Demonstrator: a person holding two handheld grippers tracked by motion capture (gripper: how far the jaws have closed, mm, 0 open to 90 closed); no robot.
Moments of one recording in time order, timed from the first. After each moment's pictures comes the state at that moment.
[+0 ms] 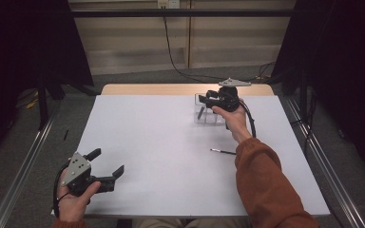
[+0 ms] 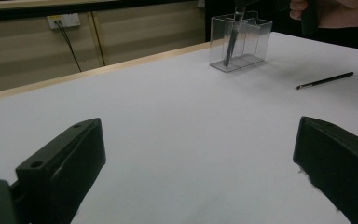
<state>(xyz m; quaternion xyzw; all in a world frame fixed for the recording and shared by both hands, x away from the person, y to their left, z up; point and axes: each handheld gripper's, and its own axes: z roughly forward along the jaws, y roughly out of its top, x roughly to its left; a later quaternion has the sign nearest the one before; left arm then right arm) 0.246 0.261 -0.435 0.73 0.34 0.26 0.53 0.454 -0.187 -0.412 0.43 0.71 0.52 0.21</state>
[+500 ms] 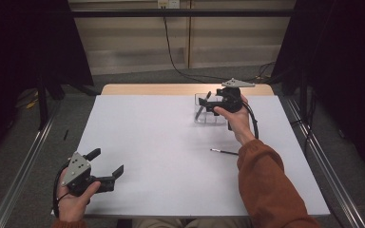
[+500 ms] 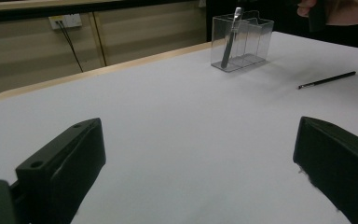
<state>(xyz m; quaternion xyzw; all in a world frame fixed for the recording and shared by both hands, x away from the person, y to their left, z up) 0.246 0.262 -0.435 0.73 0.34 0.26 0.53 0.446 -0.193 -0.407 0.43 0.71 0.52 0.21</state>
